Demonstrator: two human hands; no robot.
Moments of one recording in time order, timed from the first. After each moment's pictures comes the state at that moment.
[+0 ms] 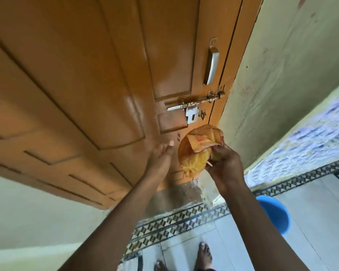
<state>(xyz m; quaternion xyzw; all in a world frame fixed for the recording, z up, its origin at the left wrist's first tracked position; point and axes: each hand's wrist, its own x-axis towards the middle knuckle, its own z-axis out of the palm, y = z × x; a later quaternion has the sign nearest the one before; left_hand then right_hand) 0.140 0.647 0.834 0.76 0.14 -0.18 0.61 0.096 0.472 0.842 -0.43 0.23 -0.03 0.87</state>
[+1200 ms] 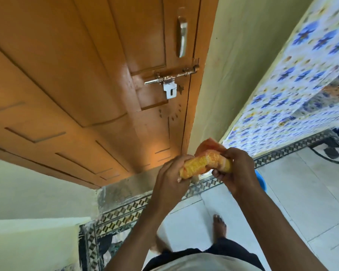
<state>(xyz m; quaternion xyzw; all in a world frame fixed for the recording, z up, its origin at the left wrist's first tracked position) -0.021 0.590 0.818 0.84 -0.20 0.00 0.50 -0.021 0.398 0.847 -0.49 0.43 0.00 0.76</state>
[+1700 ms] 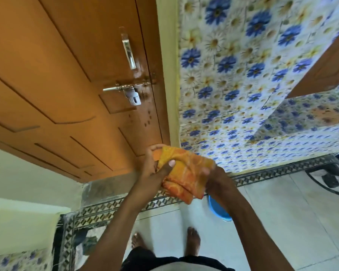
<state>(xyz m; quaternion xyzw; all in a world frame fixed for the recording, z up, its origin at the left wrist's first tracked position) -0.043 0.396 0.872 0.74 0.02 -0.13 0.66 -0.061 0.188 0.835 -0.56 0.11 0.20 0.79</state>
